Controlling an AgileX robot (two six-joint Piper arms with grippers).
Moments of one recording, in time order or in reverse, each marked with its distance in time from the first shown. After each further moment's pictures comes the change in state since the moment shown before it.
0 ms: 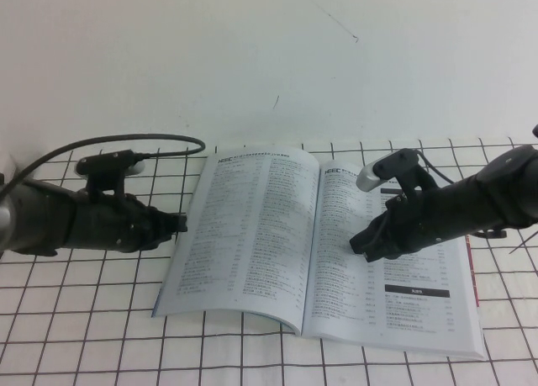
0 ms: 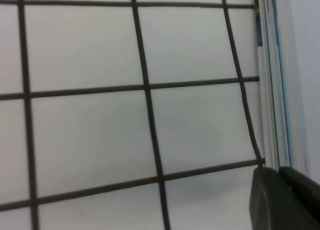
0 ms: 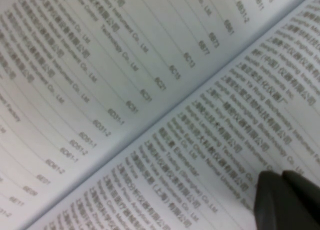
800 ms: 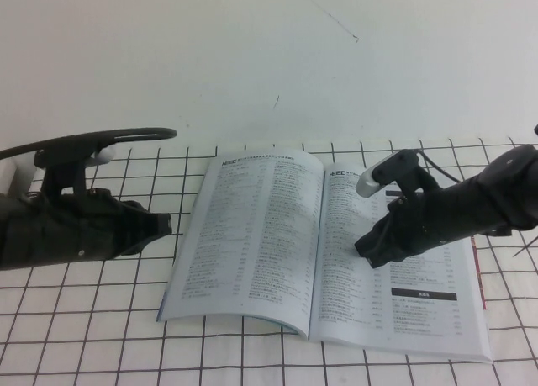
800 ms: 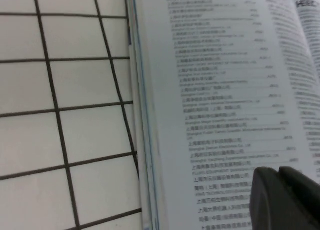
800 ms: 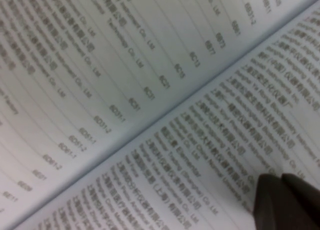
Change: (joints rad) right arm 0.006 -0.054 0.022 -0.048 -0.037 -0.005; left arm 0.005 -0.424 0.237 0.044 0.142 -0.090
